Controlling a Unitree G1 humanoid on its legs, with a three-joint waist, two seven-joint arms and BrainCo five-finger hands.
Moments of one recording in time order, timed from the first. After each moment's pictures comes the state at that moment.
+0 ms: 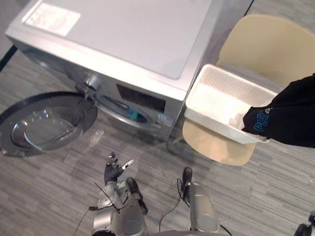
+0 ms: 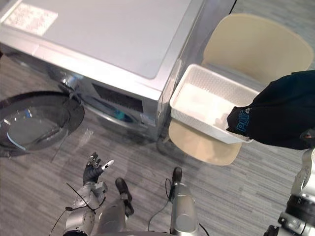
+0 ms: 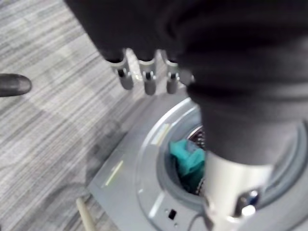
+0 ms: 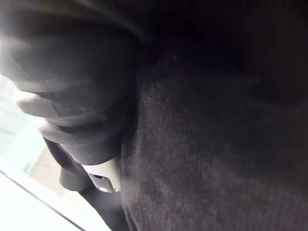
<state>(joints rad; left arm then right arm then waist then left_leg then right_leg) 0.14 0.00 0.14 0.29 -0.22 -0.05 0.14 -0.14 -0.52 -0.73 -0.08 0.25 -0.10 -0.25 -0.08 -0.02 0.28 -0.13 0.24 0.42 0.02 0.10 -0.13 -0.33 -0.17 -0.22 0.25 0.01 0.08</state>
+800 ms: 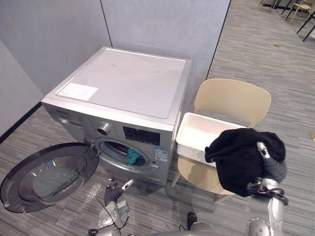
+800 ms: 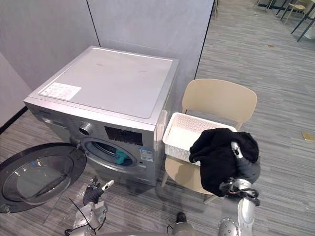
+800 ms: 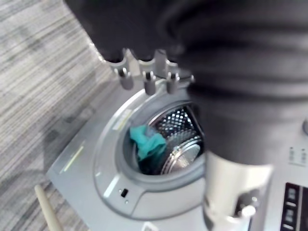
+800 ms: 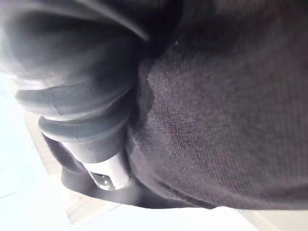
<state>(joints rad) 0.24 -0.06 0.16 0.37 -0.17 -0.02 0.13 0.35 0.07 -0.23 -0.38 0.65 -0.14 -0.01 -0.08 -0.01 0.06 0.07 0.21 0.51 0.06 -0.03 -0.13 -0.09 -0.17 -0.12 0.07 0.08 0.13</state>
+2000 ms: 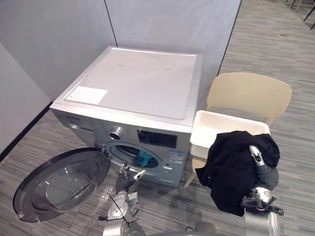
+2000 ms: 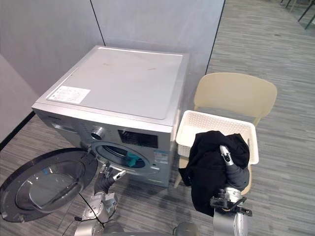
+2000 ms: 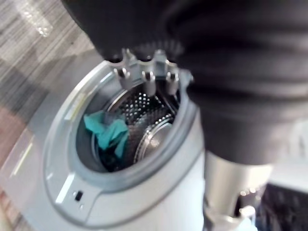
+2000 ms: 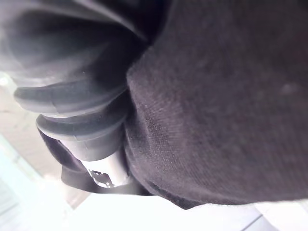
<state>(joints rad) 0.24 -0.07 0.00 0.20 -0.17 -0.03 0.16 0.54 0.10 -0.01 -0.60 0.77 -0.14 -0.01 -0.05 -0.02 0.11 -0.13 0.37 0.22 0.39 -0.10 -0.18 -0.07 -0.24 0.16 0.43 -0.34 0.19</state>
